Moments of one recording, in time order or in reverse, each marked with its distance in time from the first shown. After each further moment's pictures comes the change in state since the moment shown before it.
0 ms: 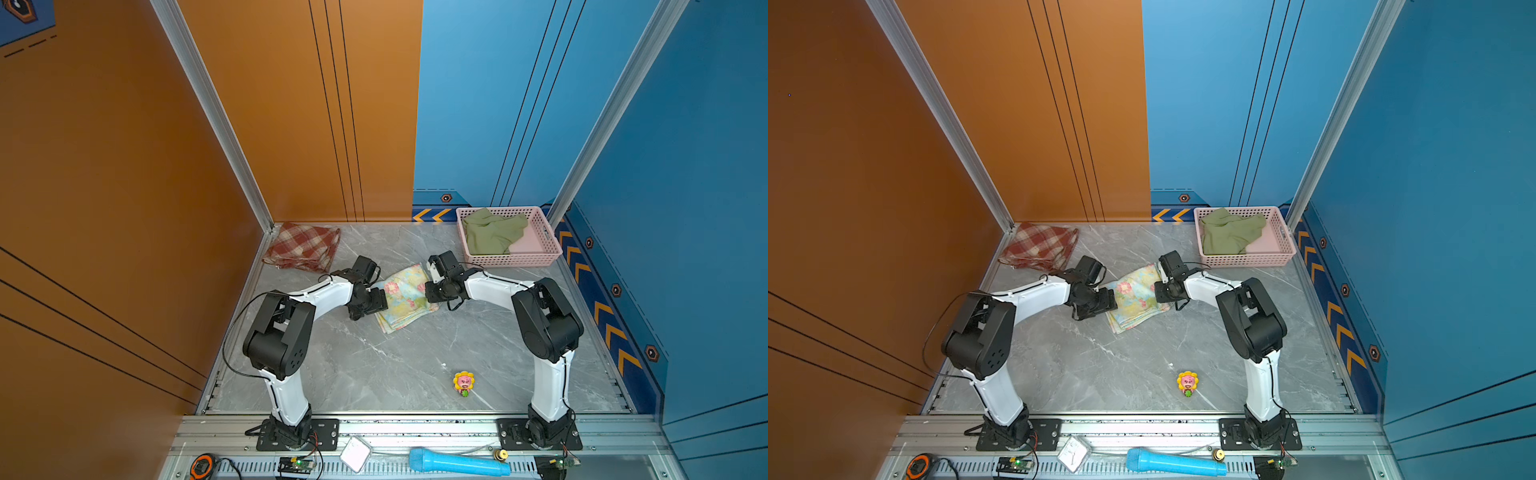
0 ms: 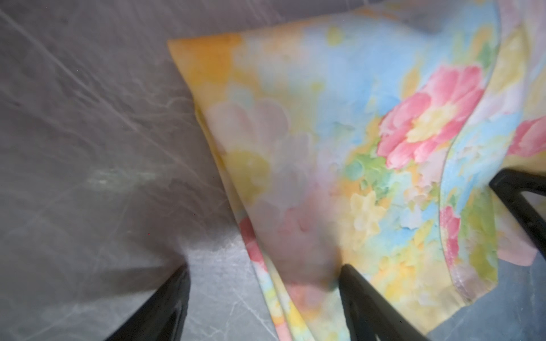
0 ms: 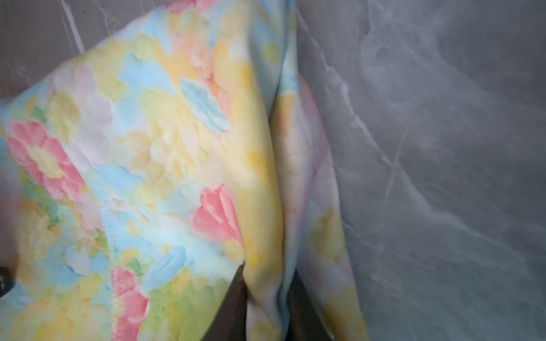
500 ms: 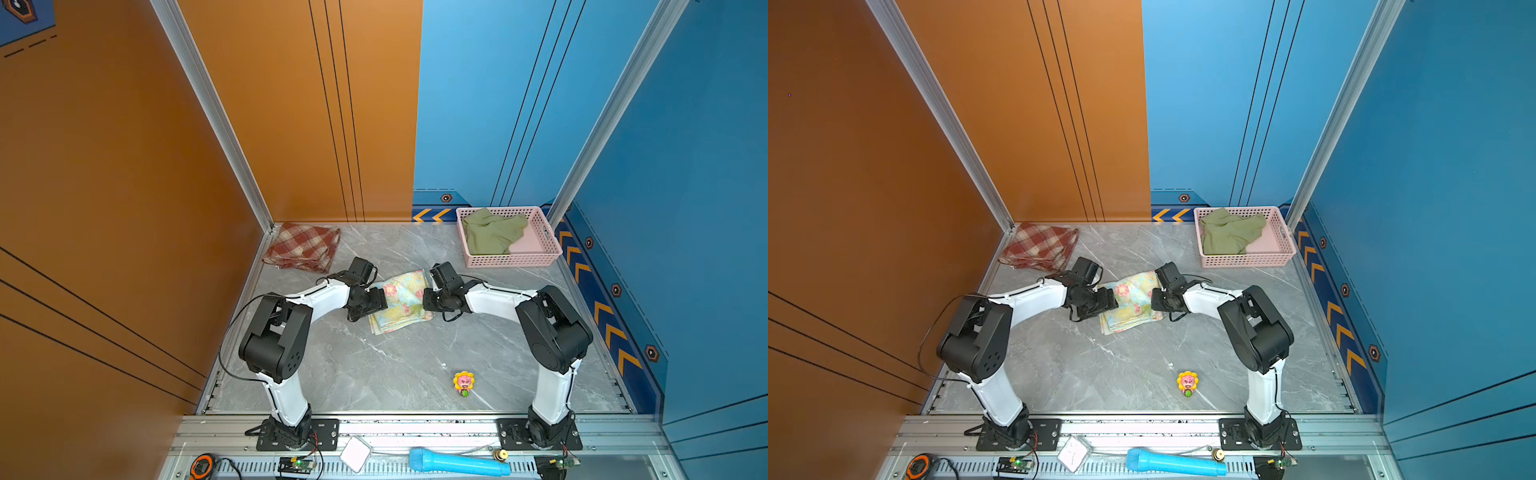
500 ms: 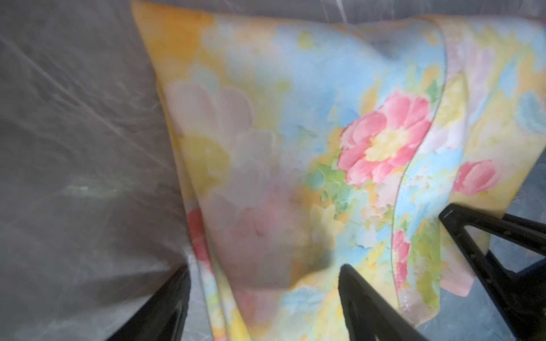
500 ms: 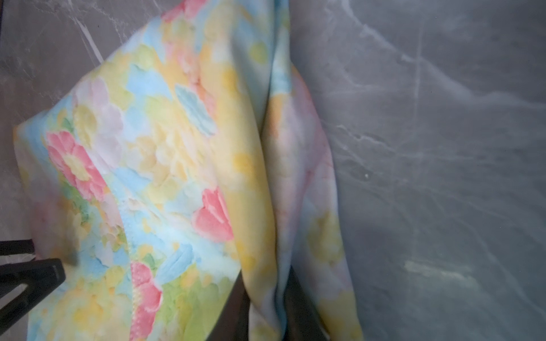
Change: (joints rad) left arm 0.014 -0.018 -0.046 0.088 0.063 -0.005; right arm 0.063 -0.083 -0.140 0.105 0.019 0.276
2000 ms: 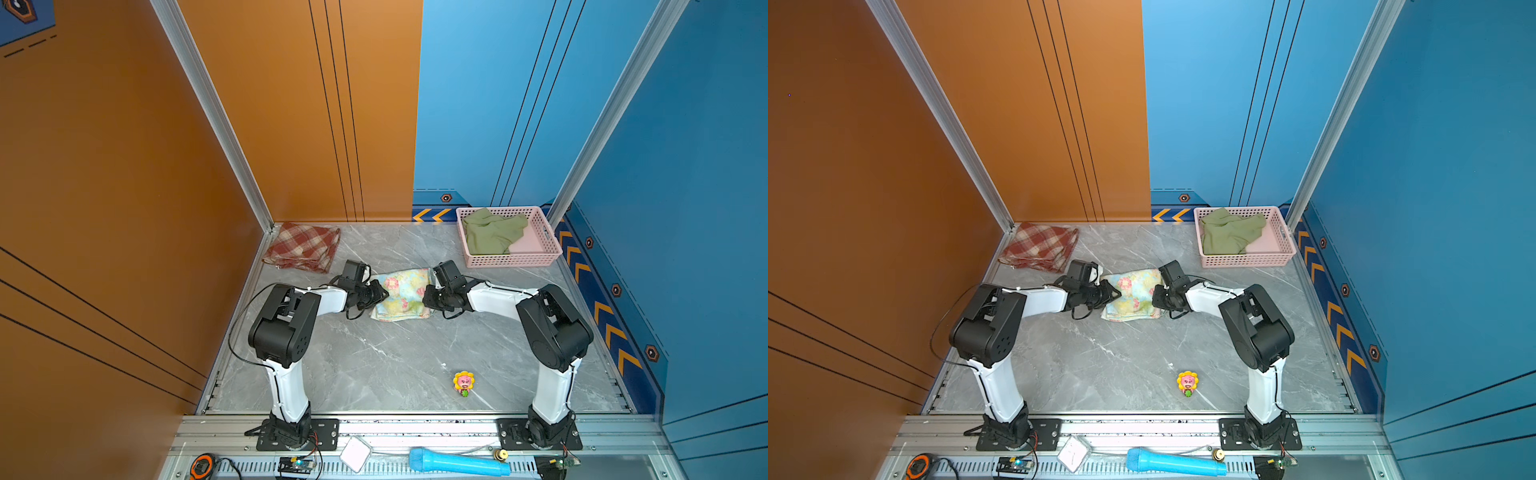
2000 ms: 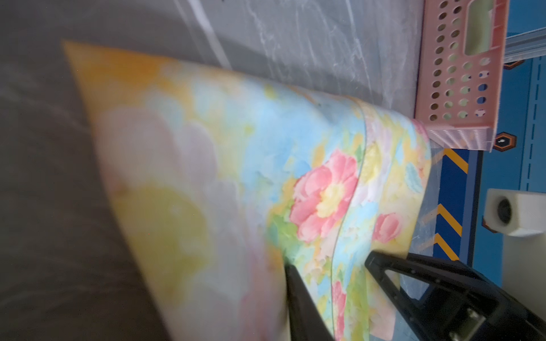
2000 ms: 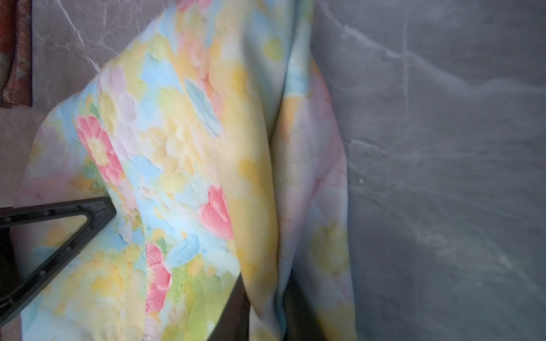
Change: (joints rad) left arm 0.066 0.109 -0.092 0.479 0.203 -0.076; right arm -0.029 0.006 -0.005 0.037 -0.059 0.092
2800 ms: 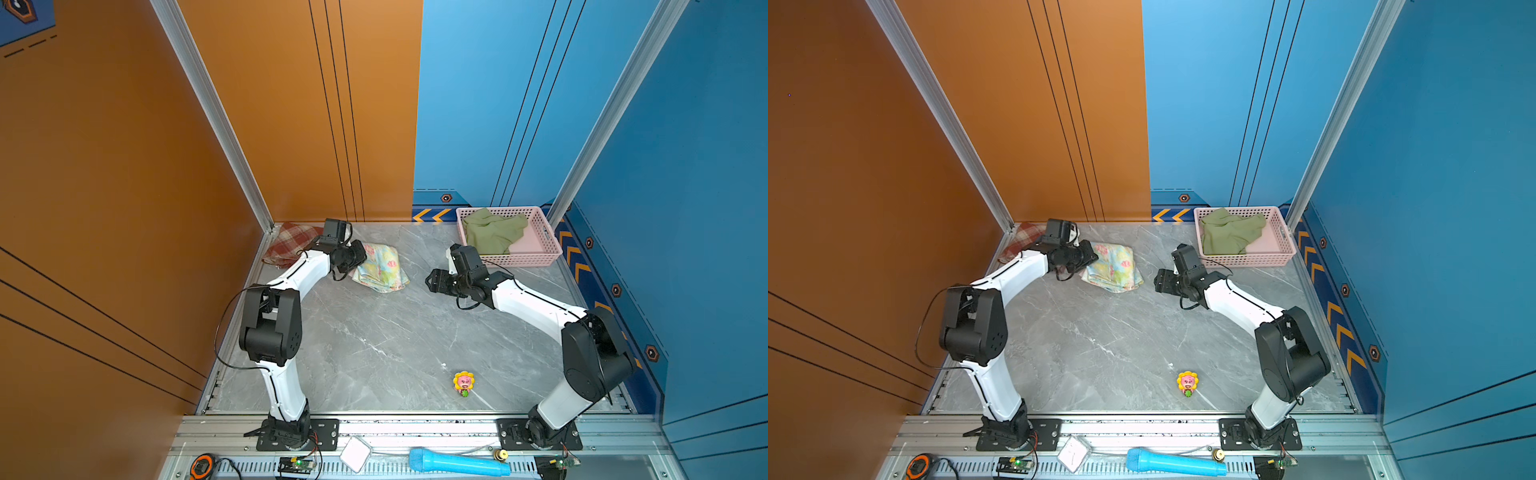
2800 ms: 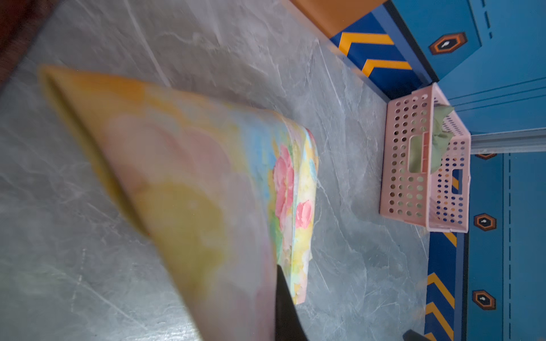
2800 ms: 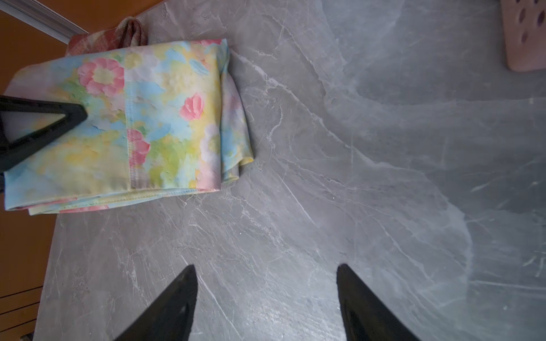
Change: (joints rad) left arm 0.160 -0.016 0.467 -0.417 -0.112 0.057; right arm -0.043 -0.262 -0.002 -0.107 0.034 -0.098
